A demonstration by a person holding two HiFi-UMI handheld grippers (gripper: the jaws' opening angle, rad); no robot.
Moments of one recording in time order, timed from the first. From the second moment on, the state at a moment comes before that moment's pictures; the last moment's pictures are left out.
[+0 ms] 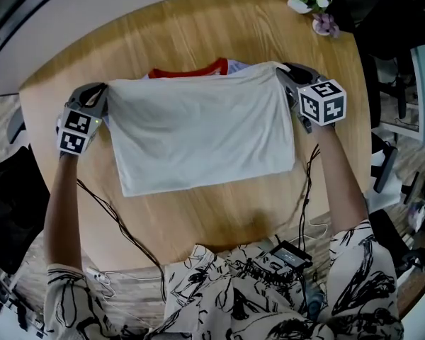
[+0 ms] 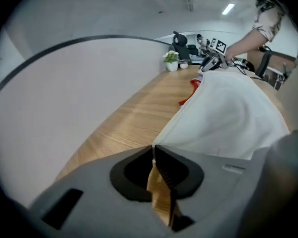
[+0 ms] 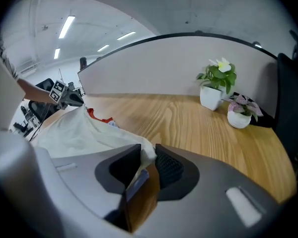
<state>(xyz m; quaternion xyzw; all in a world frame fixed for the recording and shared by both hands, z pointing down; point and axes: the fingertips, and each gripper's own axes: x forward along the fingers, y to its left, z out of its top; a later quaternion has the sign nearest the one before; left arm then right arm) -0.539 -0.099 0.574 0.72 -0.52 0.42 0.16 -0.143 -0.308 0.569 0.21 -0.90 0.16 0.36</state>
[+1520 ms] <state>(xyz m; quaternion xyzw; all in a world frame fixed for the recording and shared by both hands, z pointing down) -0.423 0.133 0.536 0.71 -0.58 0.27 0.31 -0.030 -0.136 0.527 0.15 -0.89 0.17 0.39</state>
